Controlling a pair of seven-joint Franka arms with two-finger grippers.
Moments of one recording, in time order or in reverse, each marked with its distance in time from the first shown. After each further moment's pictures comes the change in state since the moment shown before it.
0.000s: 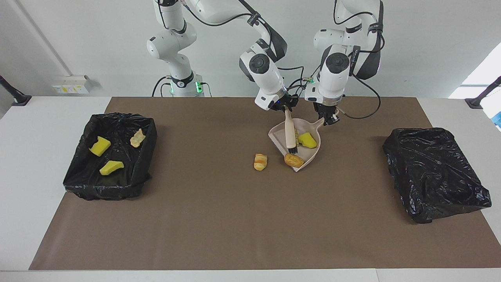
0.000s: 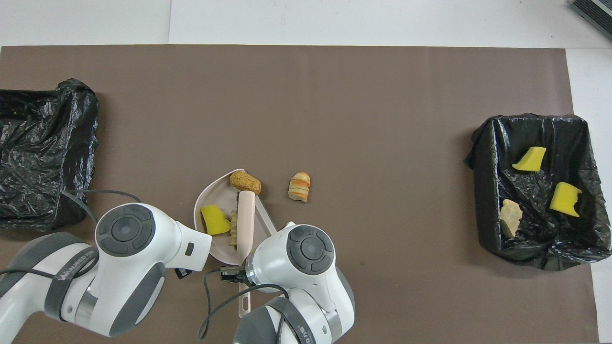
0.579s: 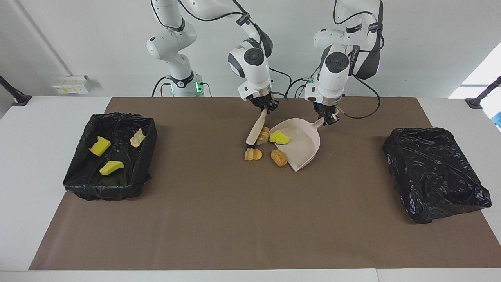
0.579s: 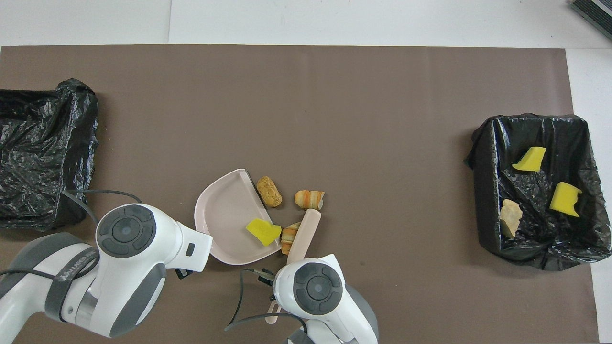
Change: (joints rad) left arm -0.001 -0.002 -0.002 0.000 0.000 0.000 0.001; right arm 0.011 -0.089 0.005 -0.193 -0.275 0.064 0.538
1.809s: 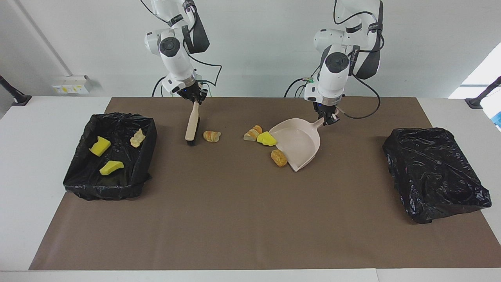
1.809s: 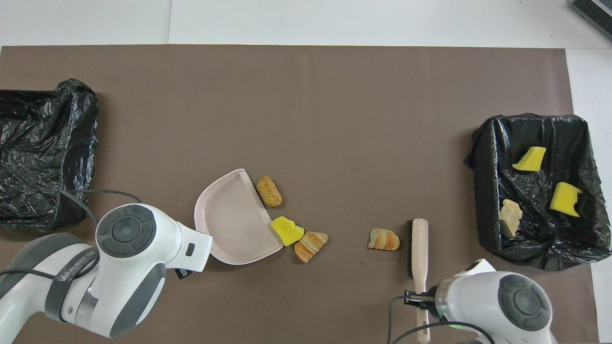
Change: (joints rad) left arm 0.000 0.000 -0.001 0.000 0.000 0.000 0.000; right arm -0.465 -0.629 -0.017 -0.558 -0.143 -0.267 -0.555
